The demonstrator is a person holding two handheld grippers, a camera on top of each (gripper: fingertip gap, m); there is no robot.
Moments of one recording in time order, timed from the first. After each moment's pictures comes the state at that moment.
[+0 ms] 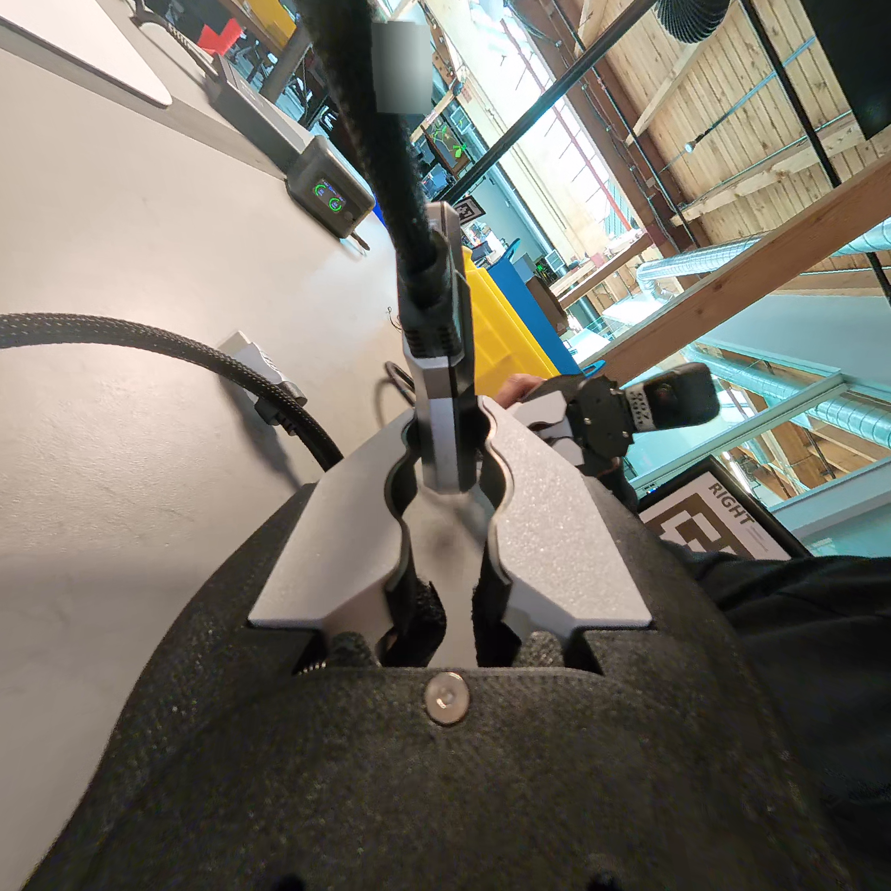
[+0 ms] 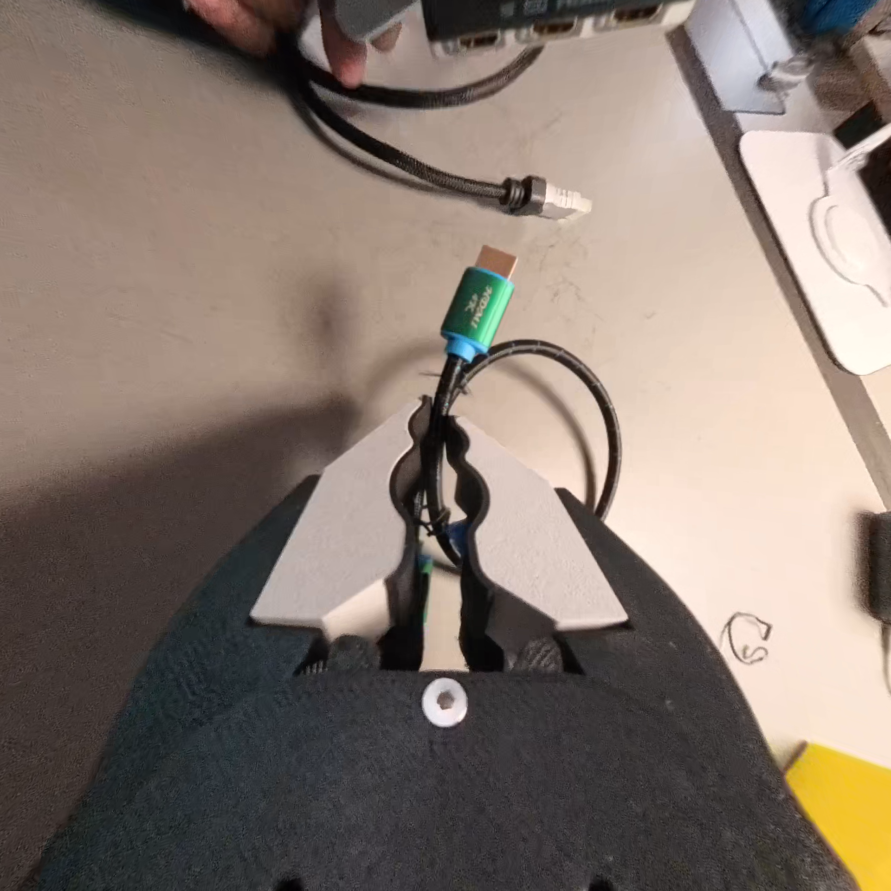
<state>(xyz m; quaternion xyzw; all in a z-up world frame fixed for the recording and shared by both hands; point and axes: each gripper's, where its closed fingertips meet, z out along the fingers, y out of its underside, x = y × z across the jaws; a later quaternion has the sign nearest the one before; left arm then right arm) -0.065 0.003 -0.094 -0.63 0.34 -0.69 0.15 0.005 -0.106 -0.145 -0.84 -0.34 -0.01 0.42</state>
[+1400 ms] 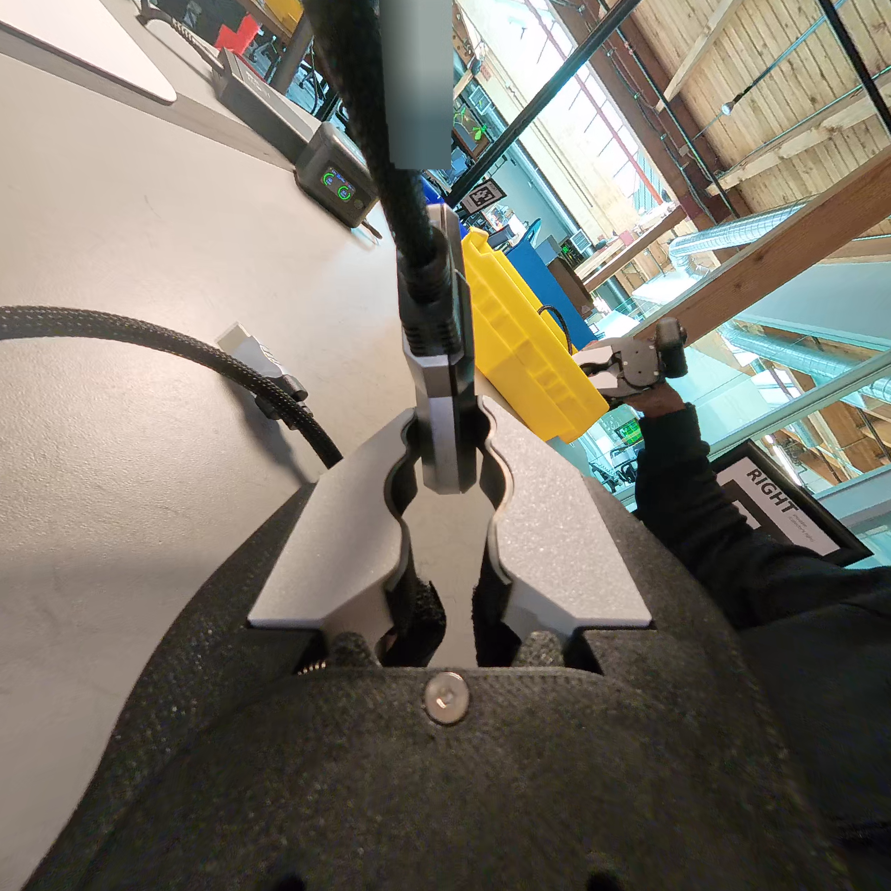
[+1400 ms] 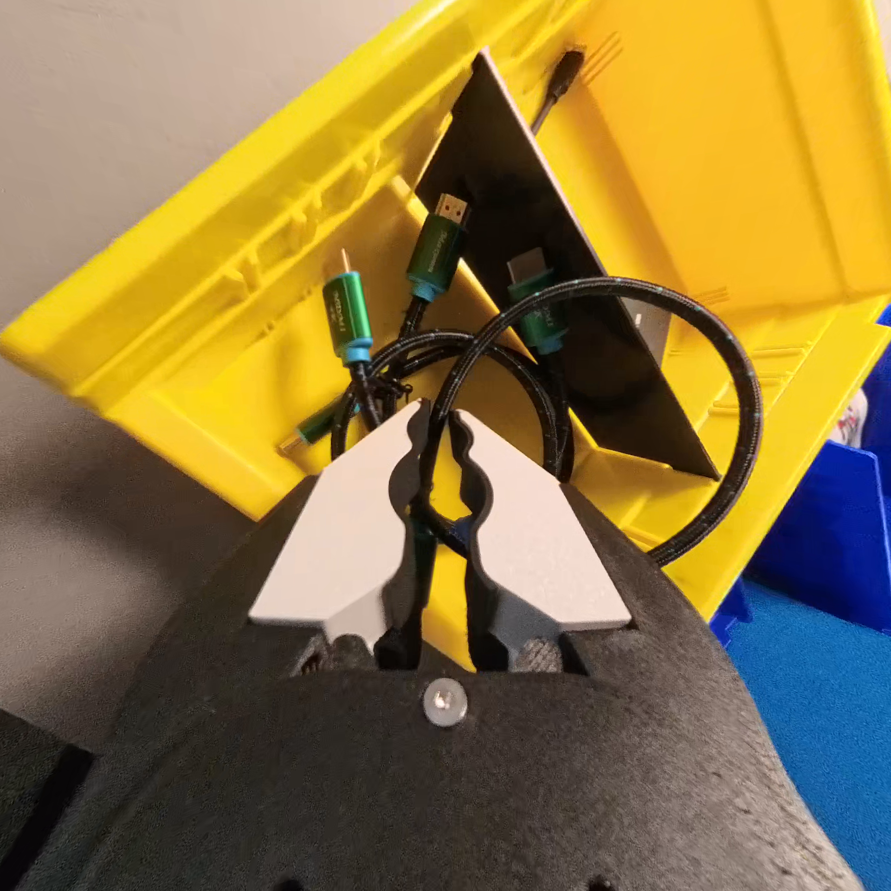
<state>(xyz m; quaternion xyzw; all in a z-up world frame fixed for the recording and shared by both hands) -0.062 -0.004 -0.099 -0.64 0.36 -0.66 0.17 0.256 -0.309 -0.124 -0.93 -0.20 -0.16 0.25</state>
